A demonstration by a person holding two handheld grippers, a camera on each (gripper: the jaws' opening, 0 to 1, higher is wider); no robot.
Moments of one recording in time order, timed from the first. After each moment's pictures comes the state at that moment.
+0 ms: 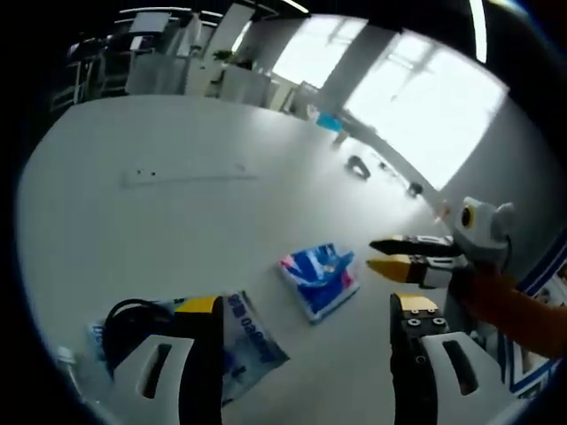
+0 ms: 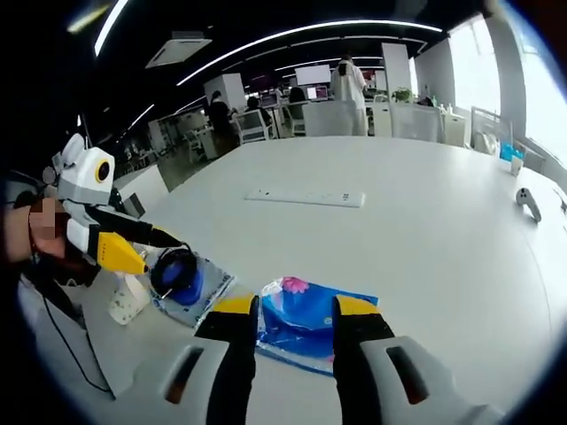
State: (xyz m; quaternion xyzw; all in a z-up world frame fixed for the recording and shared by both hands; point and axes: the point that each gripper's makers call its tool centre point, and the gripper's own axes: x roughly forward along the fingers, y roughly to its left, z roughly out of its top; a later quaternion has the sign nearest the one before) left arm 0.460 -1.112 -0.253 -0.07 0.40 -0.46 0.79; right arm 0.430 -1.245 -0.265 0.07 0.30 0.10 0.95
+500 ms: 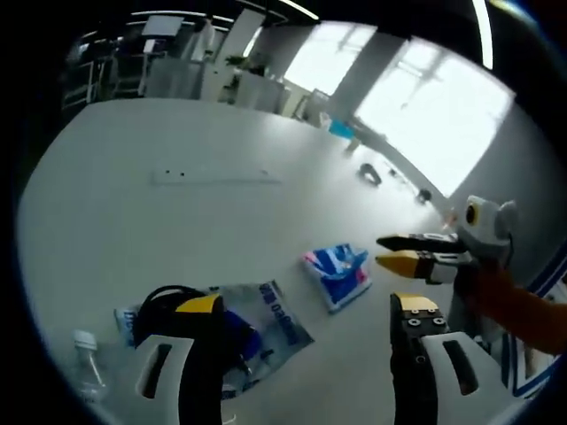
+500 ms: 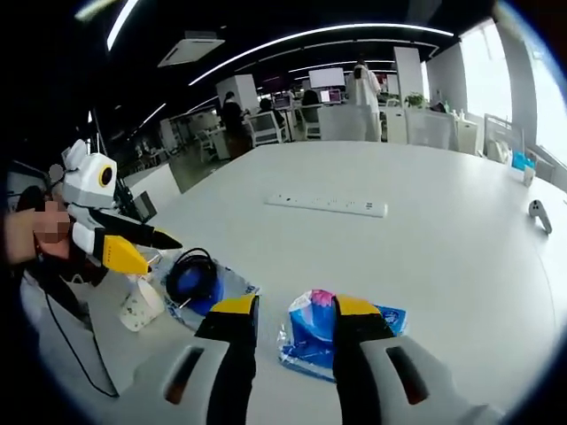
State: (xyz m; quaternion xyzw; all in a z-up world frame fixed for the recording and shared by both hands) left arm 0.465 -1.075 -0.250 -0.08 0.40 -0.44 0.80; right arm 0.441 -1.213 -0.253 0.06 0.30 0.12 0.95
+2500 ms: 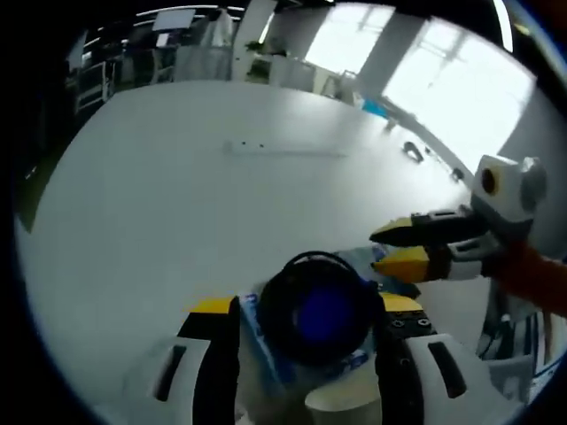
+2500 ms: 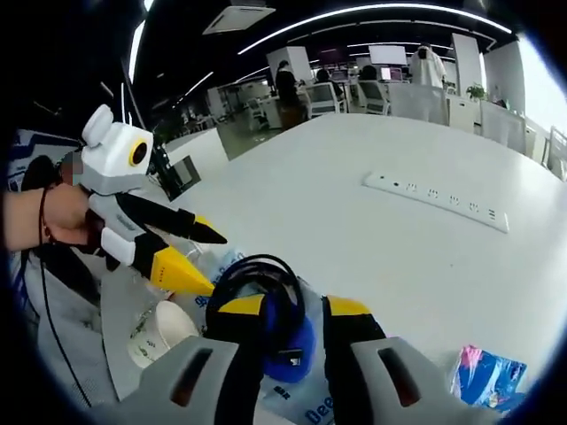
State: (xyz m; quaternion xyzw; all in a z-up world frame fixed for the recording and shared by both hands) left arm 0.529 -0.972 -0.318 0.00 0.44 -0.40 0.81; right arm 0.516 -1.050 -0.315 0.03 0.35 0.25 0.90
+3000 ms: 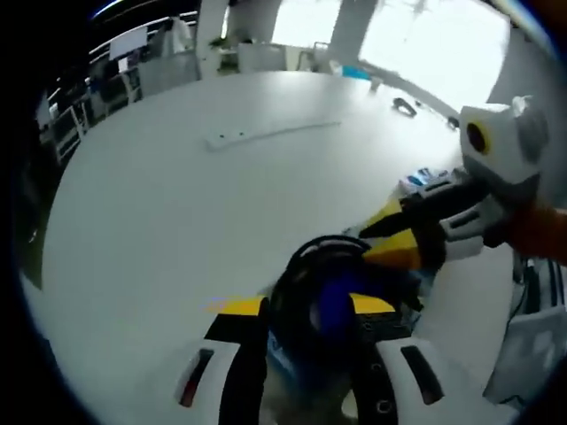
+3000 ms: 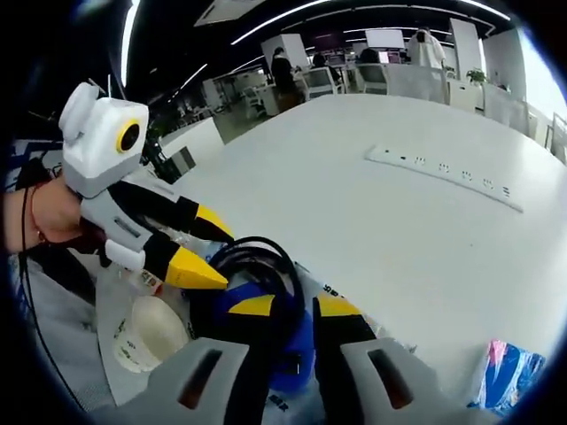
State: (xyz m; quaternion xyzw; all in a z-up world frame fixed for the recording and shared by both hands) left arm 0.534 -0.979 -0.343 0.12 0.43 -0.43 0.79; right arm 0.519 -1.044 -0.346 0.04 0.38 0.25 0.89
